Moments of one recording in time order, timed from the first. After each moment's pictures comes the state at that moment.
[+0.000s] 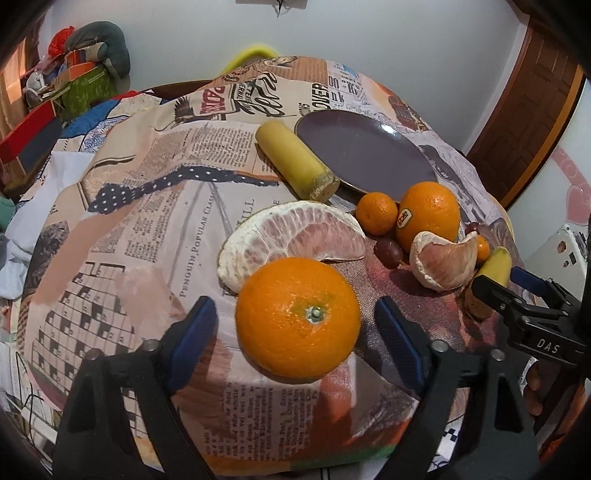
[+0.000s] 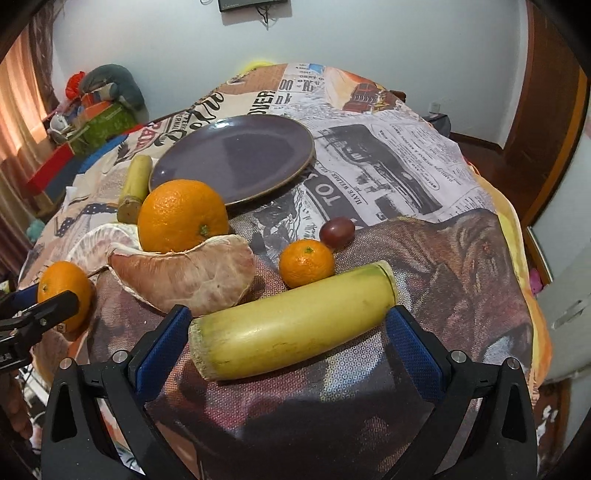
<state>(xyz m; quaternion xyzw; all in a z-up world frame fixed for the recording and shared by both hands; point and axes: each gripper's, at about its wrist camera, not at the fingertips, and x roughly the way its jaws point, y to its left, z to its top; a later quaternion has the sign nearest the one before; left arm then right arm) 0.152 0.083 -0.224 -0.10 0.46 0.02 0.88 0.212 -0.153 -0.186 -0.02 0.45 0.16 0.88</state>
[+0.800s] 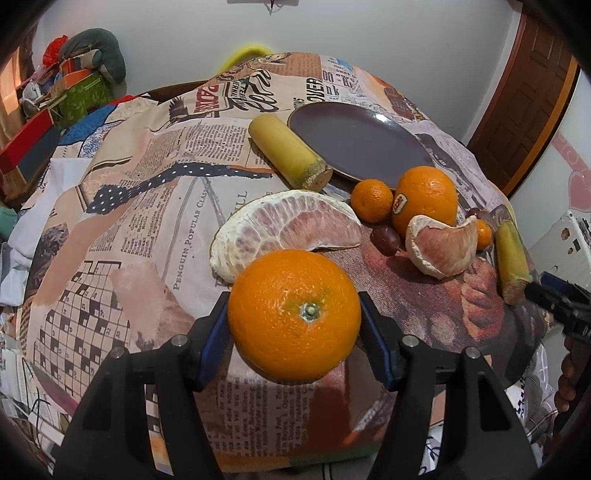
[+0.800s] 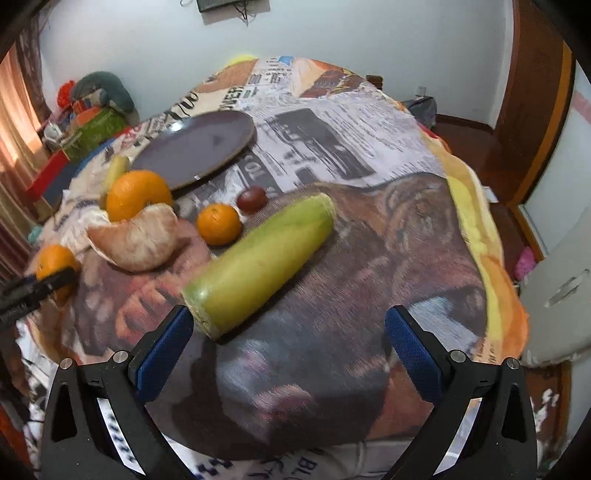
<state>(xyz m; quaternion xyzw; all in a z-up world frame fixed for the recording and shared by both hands) 0.148 0.075 -0.225 -0.08 0.46 0.02 0.88 0.201 -0.225 -0.181 0.01 0.47 0.16 0.87</state>
